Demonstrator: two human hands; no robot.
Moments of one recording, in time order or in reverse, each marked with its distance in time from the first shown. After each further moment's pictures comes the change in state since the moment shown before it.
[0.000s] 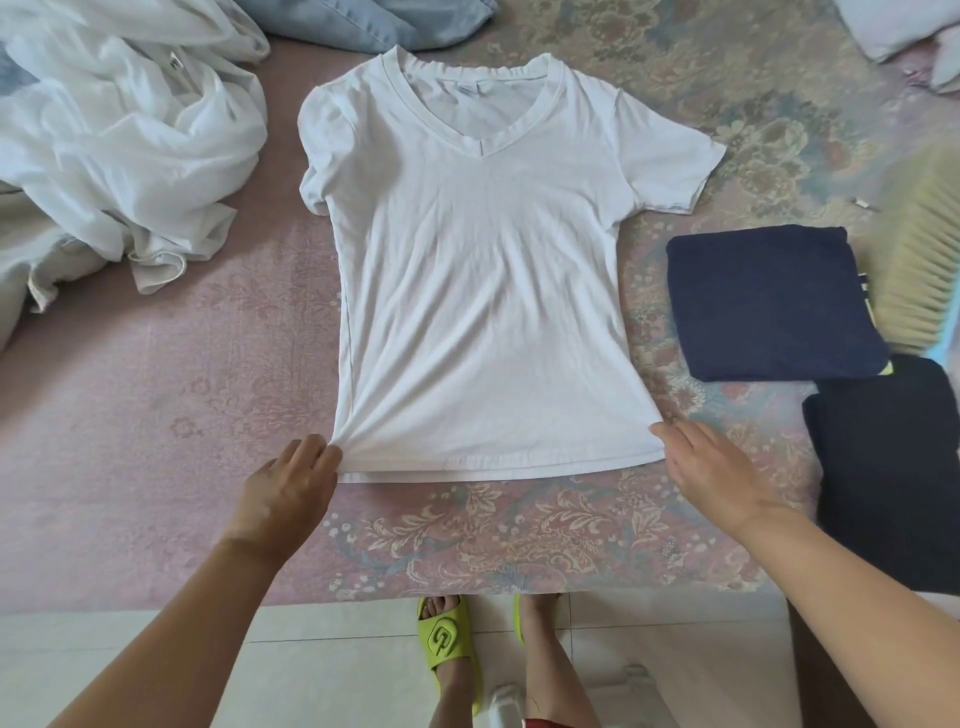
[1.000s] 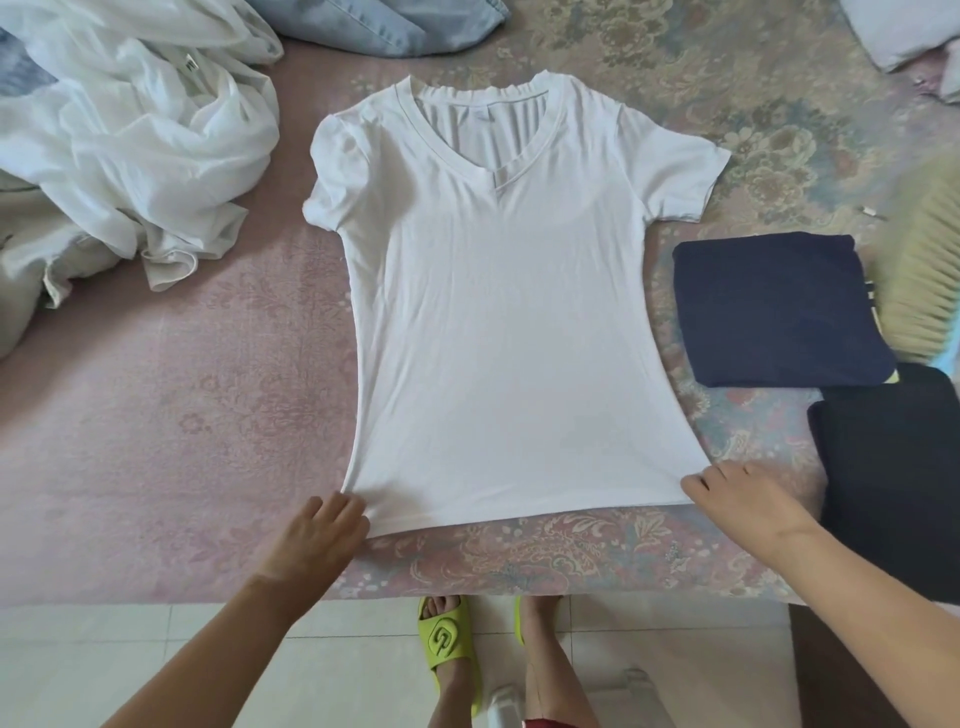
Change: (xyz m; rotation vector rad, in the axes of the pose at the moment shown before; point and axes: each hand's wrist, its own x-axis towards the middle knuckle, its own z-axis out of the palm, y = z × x) left_hand -0.043 0.029 0.016 0.170 -0.198 0.333; right_hand -0.020 0.003 -0.020 -0.543 -0.589 -0.116
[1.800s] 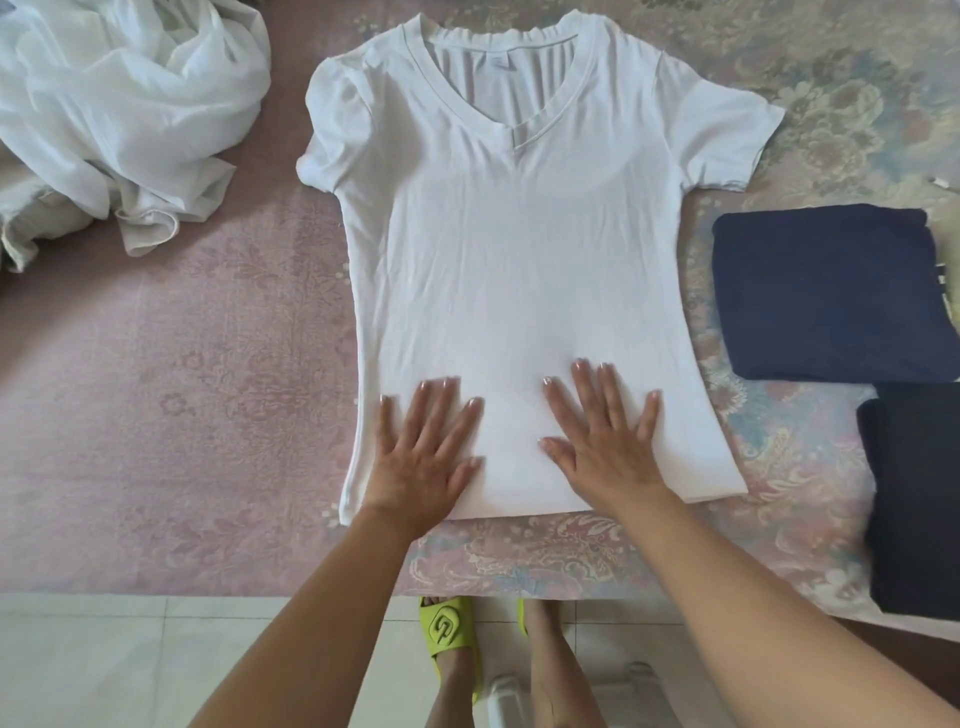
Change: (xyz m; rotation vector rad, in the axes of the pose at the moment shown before) left_hand 0.111 0.037 0.010 -0.244 -0.228 -0.408; right_hand 0.097 -0.087 -0.067 0.613 0.422 0.155
